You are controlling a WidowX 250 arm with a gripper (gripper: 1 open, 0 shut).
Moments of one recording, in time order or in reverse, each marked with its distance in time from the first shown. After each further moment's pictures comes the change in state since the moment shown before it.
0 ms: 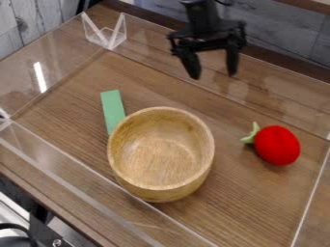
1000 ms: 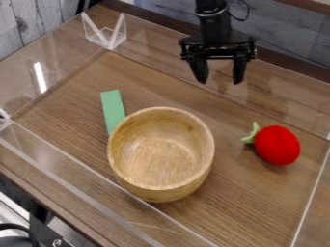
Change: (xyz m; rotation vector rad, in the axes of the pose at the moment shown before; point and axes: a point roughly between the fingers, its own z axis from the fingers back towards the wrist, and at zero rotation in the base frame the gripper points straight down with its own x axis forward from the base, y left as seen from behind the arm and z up) arm 0.015 0.006 -0.014 0.075 -0.080 -0.050
